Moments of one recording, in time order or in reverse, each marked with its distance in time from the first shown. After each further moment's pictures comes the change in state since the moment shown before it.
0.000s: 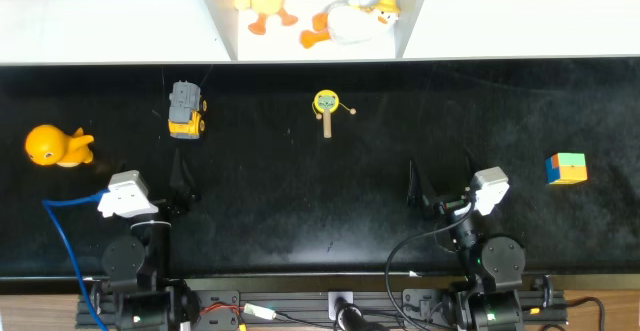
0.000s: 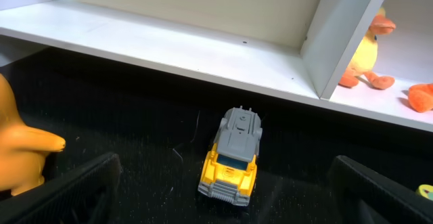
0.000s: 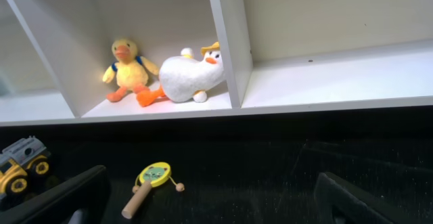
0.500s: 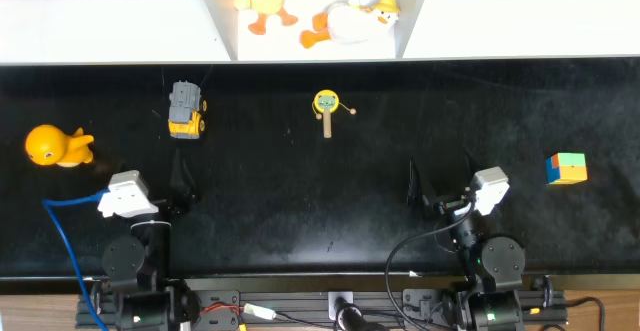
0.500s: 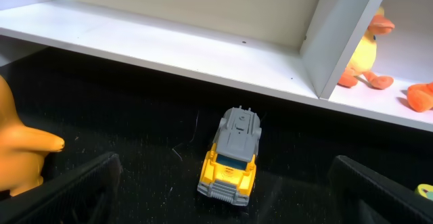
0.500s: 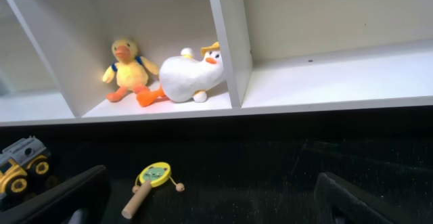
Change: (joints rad) left arm 0.000 0.000 0.000 0.000 0.002 0.000; right arm 0.000 0.000 0.000 0.000 0.000 0.000
